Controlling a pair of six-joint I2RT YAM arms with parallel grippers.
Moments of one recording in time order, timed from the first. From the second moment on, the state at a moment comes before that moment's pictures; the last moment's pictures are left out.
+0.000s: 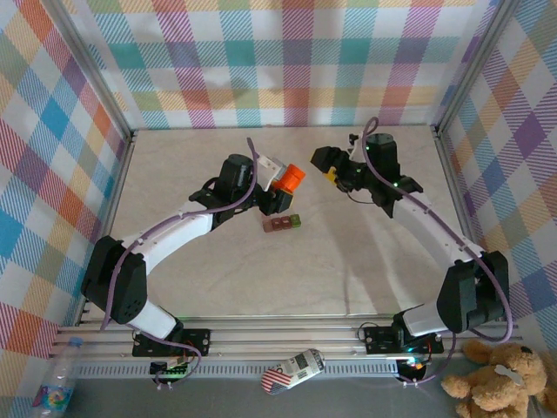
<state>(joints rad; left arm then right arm) -0.58 1.53 1.12 -0.14 0.35 0.00 0.35 1.43 1.14 -0.17 -0.54 0.91</state>
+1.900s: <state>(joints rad) -0.61 1.55 1.16 -0.19 0.36 0.02 0.39 1.56 1.14 0.05 -0.71 0.78</state>
